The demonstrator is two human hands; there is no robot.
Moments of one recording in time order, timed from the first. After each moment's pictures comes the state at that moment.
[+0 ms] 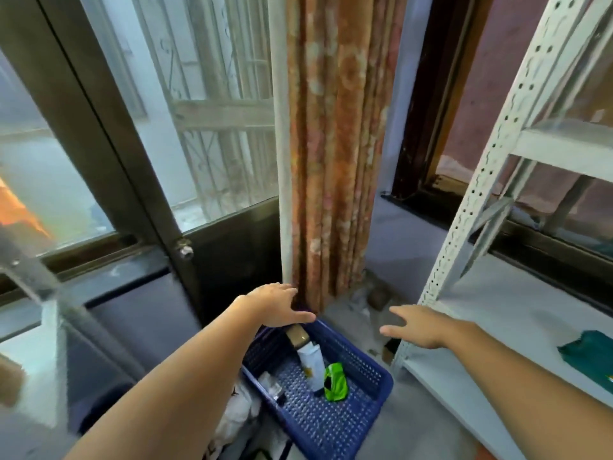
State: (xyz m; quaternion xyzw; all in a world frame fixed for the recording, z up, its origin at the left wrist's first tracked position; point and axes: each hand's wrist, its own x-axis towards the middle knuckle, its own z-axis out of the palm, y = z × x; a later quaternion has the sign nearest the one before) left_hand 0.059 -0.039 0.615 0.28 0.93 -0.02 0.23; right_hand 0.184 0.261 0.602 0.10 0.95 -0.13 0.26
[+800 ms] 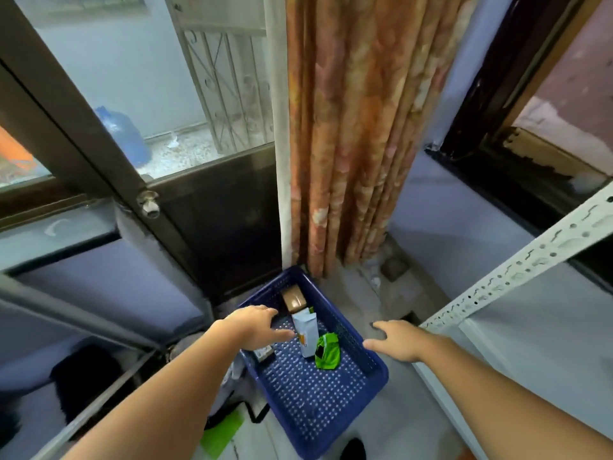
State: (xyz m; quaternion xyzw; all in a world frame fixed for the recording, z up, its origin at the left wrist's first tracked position) left_hand -0.048 0.009 0.442 0.13 0.91 0.01 0.39; right_hand 0.011 0.337 0.433 0.05 0.90 -0.15 0.41
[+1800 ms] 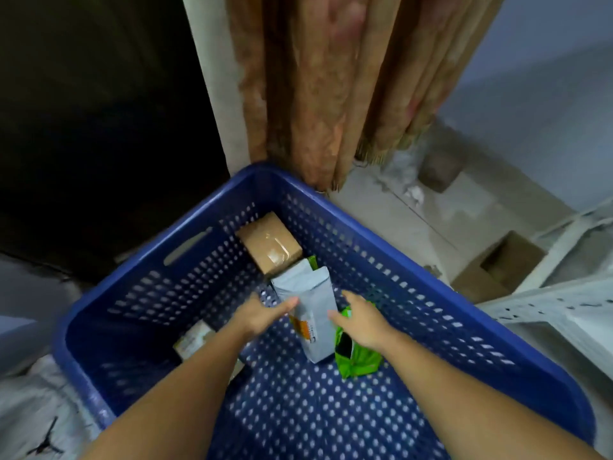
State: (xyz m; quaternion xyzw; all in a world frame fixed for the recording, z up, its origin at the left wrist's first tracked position) left_hand -0.221 0.012 -0.304 -0.08 0.82 0.39 0.41; right_hand -0.143 0.247 -0.282 0.21 0.86 -0.34 0.31
